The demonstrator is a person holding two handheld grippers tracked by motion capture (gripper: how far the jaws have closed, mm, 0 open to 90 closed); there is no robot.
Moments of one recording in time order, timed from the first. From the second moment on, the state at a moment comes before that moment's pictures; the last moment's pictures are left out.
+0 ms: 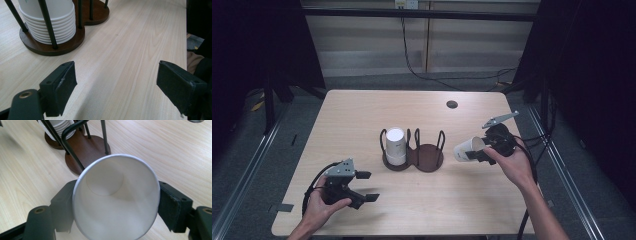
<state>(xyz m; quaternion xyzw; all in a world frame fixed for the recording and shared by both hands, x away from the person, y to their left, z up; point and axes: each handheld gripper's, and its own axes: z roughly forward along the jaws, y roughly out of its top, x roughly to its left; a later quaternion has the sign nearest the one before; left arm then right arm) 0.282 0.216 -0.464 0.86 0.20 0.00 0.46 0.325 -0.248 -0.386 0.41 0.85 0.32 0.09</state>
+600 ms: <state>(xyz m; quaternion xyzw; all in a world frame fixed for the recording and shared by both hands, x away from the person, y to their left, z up) 0.281 0.220 -0.463 0.87 0.19 0.01 0.46 0.351 -0.235 -0.398 0.42 0.87 0.24 0.09</state>
